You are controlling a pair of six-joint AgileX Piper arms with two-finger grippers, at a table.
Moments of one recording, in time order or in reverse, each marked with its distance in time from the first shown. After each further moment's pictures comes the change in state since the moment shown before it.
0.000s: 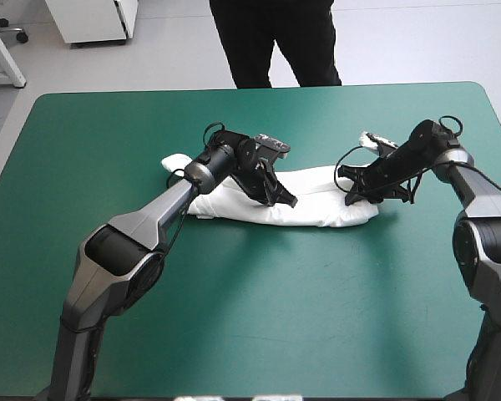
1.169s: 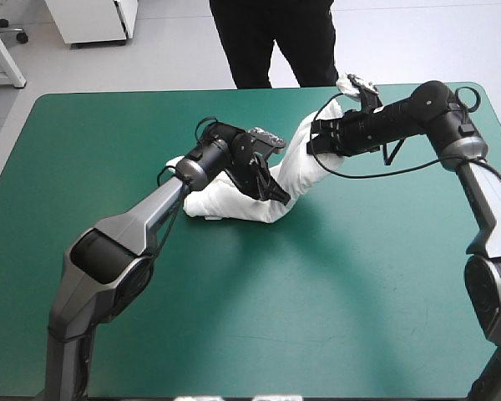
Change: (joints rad) left arm -0.001 -0.096 0.002 0.090 0.083 -0.005; right arm 0.108 -0.224 -0.156 0.243 0.024 -0.081
